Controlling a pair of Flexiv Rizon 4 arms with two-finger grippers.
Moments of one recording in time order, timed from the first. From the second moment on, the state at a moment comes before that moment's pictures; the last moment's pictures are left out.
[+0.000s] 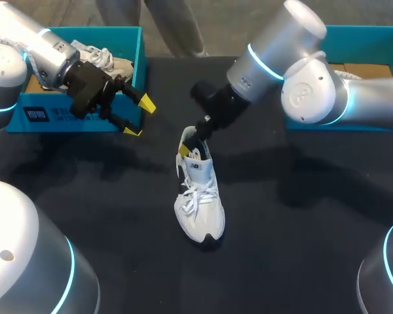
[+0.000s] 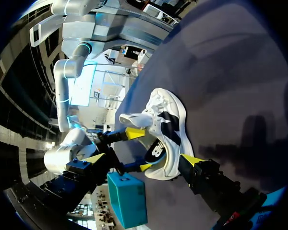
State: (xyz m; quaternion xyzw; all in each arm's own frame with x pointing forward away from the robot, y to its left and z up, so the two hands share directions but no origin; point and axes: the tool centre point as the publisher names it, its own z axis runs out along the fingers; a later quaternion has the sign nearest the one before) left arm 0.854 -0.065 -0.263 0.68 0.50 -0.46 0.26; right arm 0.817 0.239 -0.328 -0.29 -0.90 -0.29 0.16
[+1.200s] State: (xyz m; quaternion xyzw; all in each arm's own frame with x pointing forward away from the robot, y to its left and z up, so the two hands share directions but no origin) left arm 0.852 -0.041 -0.236 0.73 0.50 -0.42 0.19; right arm 0.826 0.214 -0.300 -0.38 -0.86 -0.30 0.15
